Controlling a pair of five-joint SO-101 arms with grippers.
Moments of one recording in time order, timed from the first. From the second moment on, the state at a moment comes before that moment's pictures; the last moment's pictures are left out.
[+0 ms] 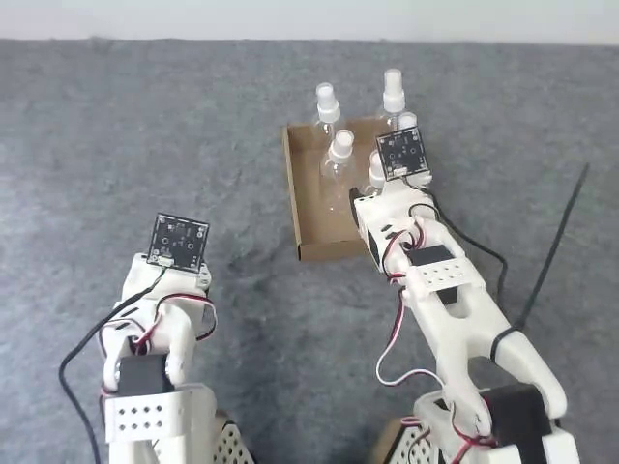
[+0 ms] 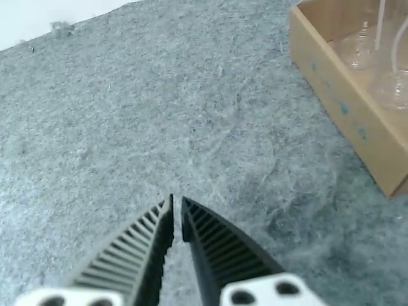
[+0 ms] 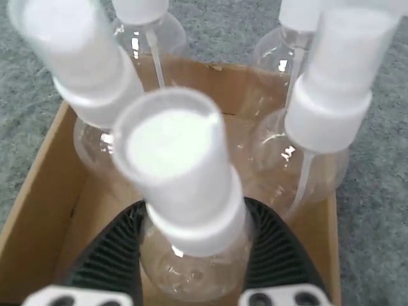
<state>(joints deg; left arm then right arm) -11.0 -86.0 85.1 50.9 -14.1 -17.0 -16.2 54.8 6.1 1.7</state>
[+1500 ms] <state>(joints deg) -11.0 -86.0 85.1 50.9 -14.1 -17.1 -16.2 54.8 6.2 1.7</state>
